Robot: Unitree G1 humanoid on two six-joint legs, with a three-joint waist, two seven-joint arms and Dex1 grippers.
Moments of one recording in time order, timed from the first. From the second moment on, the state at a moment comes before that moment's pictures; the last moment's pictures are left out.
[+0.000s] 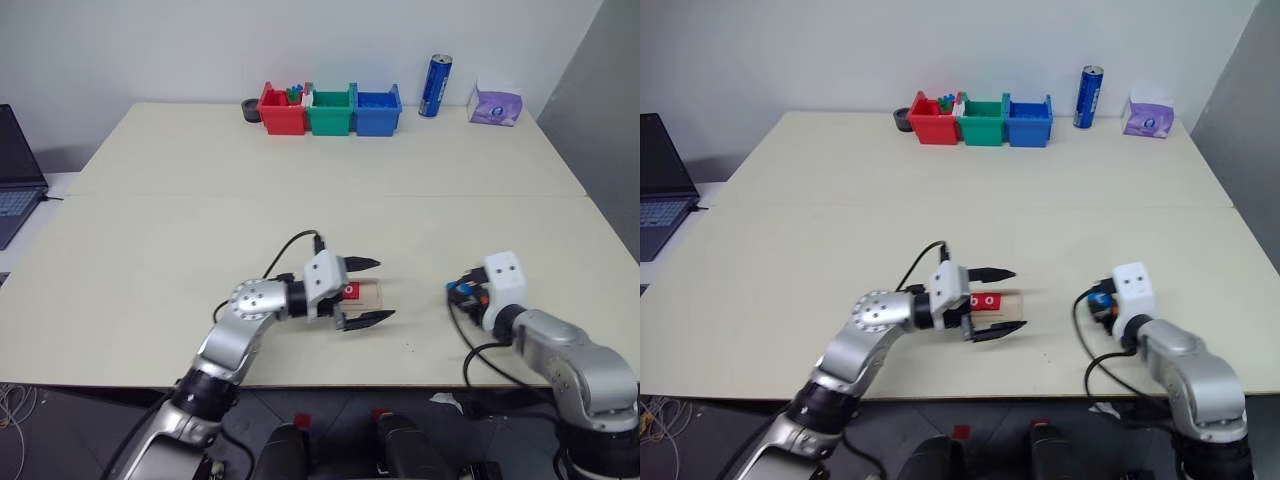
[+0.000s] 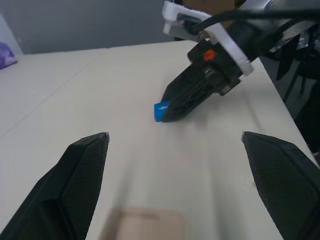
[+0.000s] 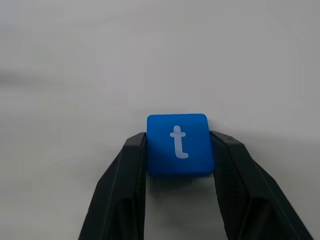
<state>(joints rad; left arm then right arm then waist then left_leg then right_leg) -0.34 0.40 -0.26 -0.10 -0.25 0.10 -1.00 -0.12 -0.40 -0.08 -0.65 0.34 1.23 0.21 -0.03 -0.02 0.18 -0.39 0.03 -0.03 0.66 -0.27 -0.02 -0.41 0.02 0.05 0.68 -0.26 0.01</state>
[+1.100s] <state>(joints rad) -0.21 0.54 -0.17 -0.33 -0.38 0.25 -0.99 -0.24 -0.85 -0.04 -0.54 0.41 0.83 0.79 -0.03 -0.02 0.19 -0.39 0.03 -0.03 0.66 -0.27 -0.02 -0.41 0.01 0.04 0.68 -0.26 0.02</state>
